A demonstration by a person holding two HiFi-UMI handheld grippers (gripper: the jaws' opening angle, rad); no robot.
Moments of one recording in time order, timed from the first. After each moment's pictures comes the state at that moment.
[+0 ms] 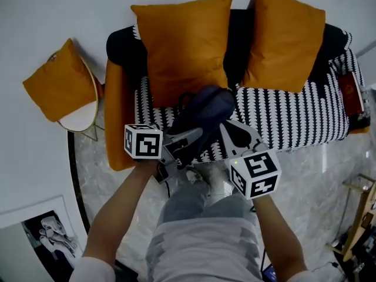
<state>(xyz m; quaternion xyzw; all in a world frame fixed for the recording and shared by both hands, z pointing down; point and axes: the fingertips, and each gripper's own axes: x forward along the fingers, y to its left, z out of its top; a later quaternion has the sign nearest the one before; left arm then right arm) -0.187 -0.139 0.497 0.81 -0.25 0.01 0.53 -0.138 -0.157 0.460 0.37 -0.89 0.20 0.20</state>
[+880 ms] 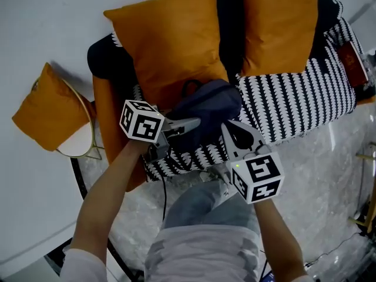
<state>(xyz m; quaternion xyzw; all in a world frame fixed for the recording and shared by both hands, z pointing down) -0.213 -0.193 0.561 0.87 -0.10 0.18 0.46 -0.159 -0.178 0.513 0.45 -0.84 0.24 0.18</state>
